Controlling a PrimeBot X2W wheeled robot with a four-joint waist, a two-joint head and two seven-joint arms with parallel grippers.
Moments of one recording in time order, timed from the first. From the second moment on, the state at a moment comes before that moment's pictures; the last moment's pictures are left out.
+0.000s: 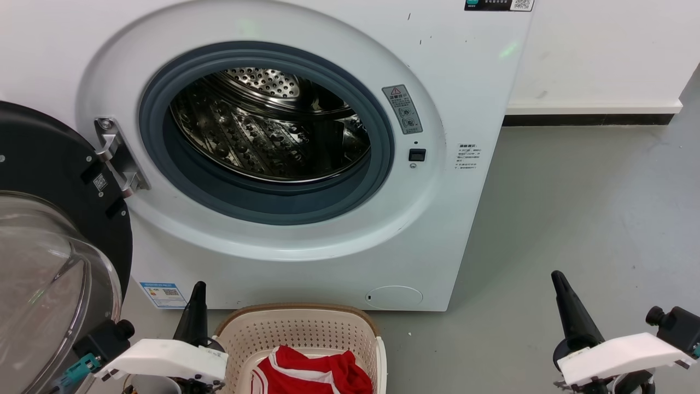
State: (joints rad) left arm -0.03 0.09 0.00 0.19 -0.84 -0.05 -0.07; right arm 0.02 -0.08 0.02 0.12 0.84 0.13 -0.02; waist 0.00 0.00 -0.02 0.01
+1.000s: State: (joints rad) left arm -0.06 0.07 0.05 0.22 -1.18 -0.09 0.02; right arm -0.04 -0.08 -0.01 0.17 1.21 0.13 0.02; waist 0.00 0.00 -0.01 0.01
